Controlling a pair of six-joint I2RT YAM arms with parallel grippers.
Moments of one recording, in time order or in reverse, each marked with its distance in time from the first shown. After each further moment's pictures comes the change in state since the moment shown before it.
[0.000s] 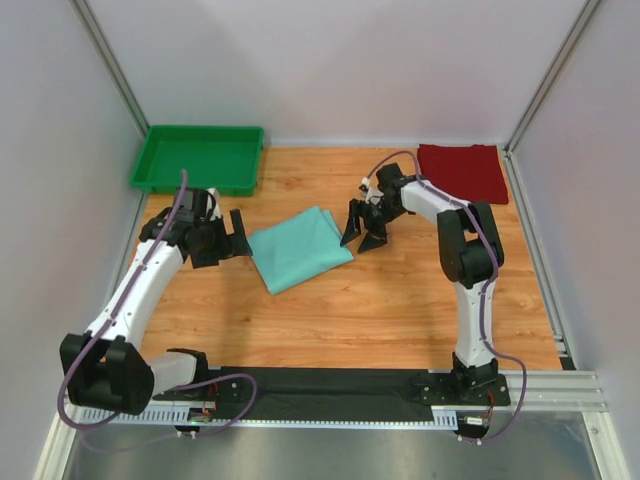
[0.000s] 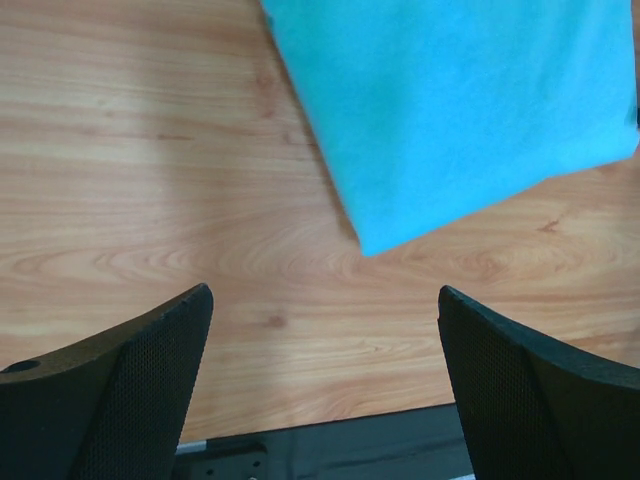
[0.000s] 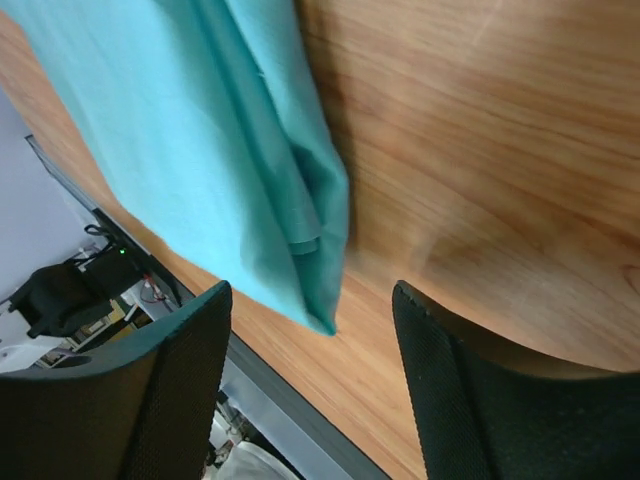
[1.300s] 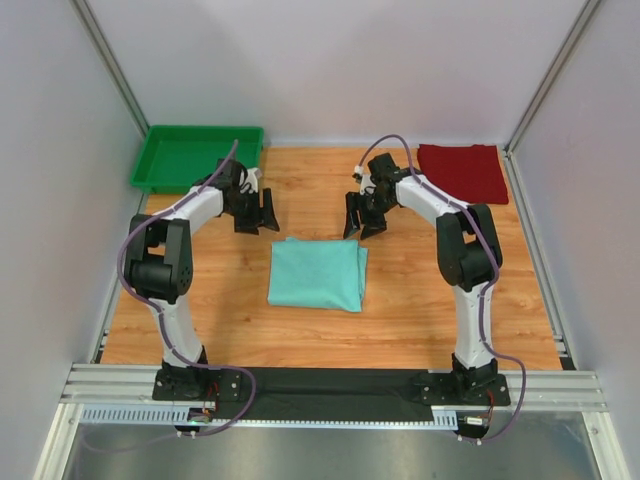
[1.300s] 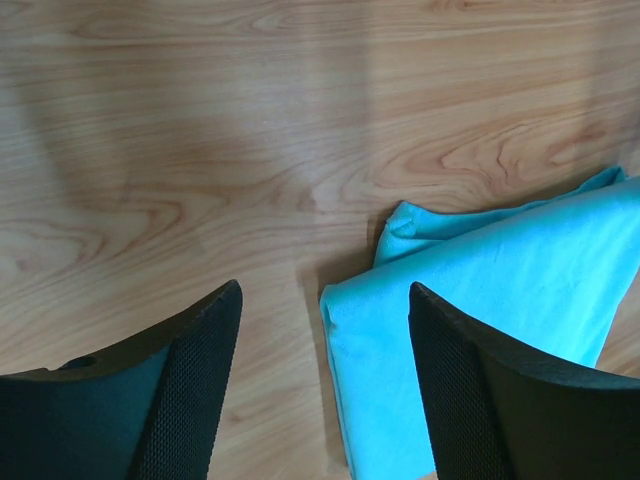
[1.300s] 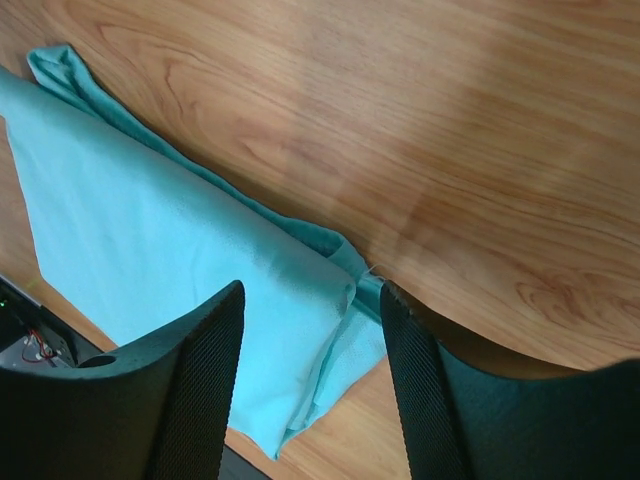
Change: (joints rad) left arm 0.004 0.676 0.316 0.295 0.233 0.168; right arm 0.044 -0.023 0.061 0.006 0.243 -0.114
